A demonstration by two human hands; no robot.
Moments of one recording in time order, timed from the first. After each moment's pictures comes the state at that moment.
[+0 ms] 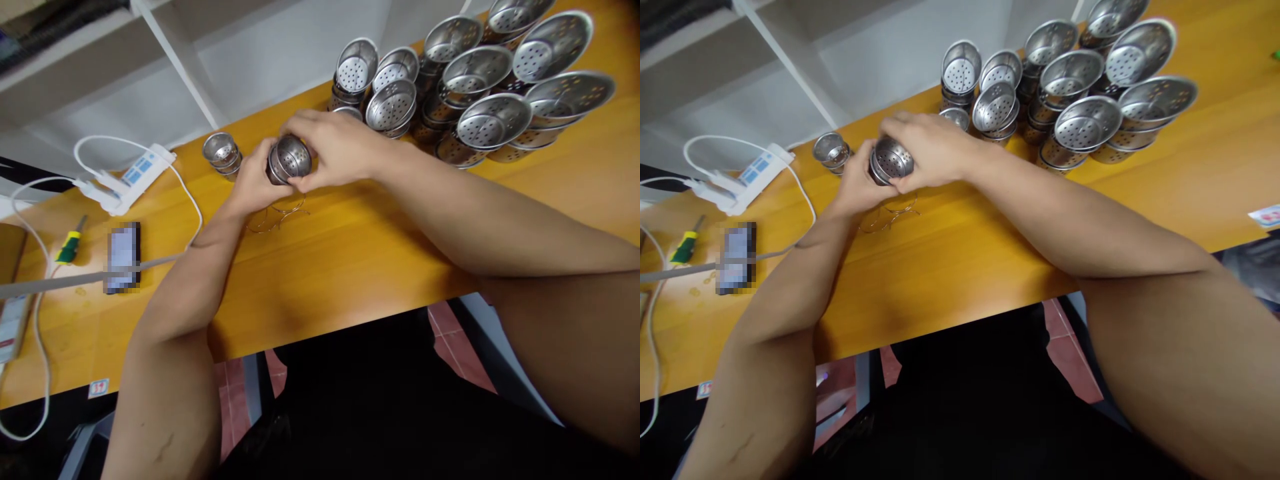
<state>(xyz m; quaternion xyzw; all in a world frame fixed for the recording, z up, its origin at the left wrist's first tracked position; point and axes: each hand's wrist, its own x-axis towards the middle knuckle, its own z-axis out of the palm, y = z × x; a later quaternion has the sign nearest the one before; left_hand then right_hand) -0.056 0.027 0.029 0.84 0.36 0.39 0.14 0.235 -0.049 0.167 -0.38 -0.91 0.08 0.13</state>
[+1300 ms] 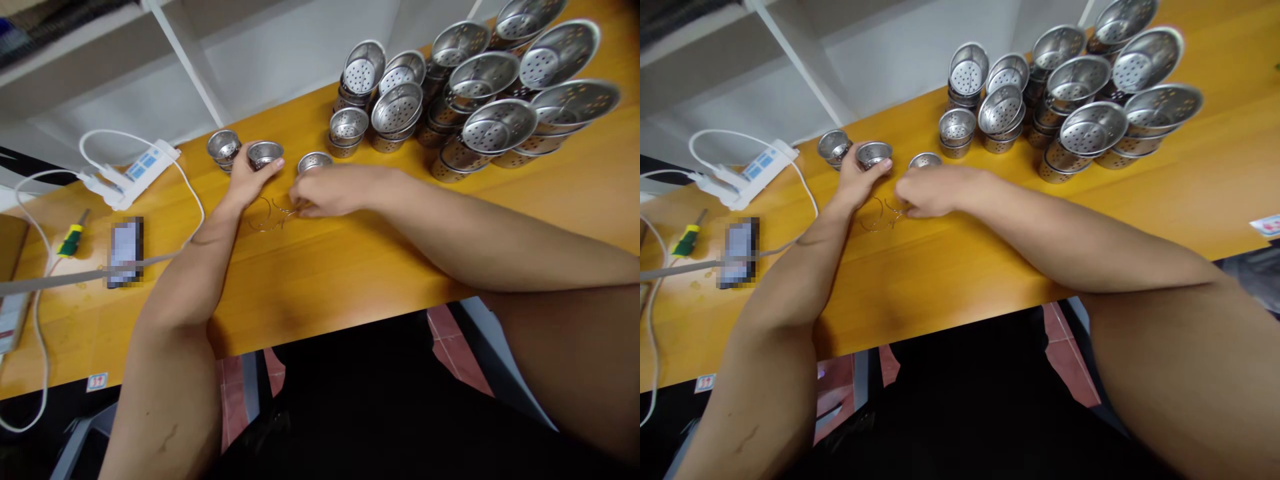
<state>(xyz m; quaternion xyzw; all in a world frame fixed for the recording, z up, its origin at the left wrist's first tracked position) -0.098 0.075 -0.029 0.75 0.40 0.49 0.21 0.210 -0.075 0.160 -0.30 -0.94 0.14 -0.06</state>
